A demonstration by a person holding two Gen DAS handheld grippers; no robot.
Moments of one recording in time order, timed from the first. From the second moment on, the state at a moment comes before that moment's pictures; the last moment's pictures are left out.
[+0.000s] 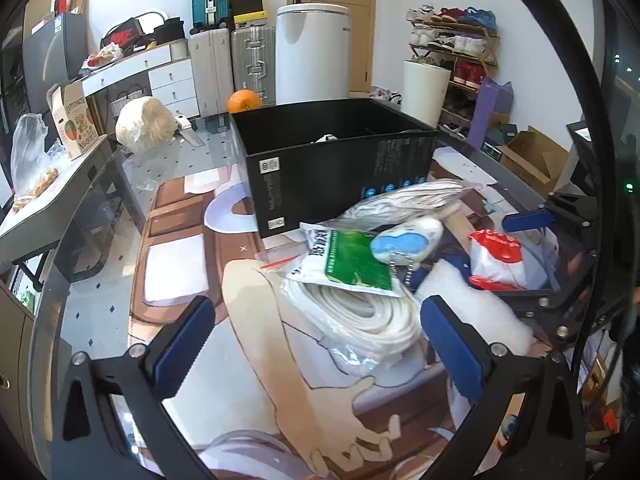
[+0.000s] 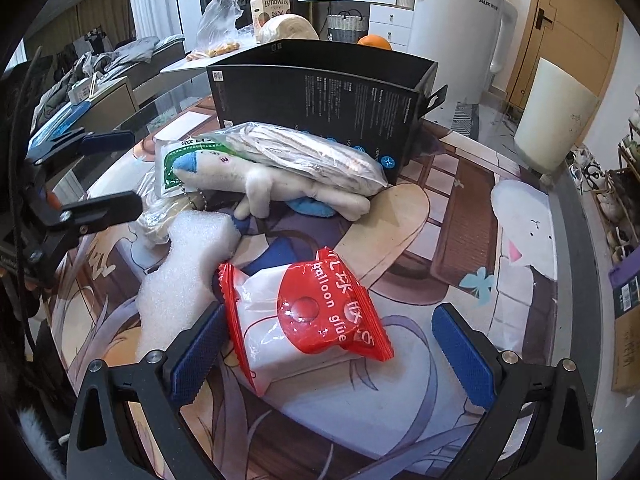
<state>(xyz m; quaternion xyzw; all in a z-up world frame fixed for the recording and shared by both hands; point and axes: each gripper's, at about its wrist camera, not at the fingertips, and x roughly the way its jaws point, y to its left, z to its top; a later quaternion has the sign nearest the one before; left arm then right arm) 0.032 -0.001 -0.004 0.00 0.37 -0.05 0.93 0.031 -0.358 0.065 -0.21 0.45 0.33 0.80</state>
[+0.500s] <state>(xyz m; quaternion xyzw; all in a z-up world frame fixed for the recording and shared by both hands) 0.032 -0.011 -0.010 0.01 0.39 -0.06 0.92 0.031 -0.354 0.064 -0.20 0.45 0.34 0.80</state>
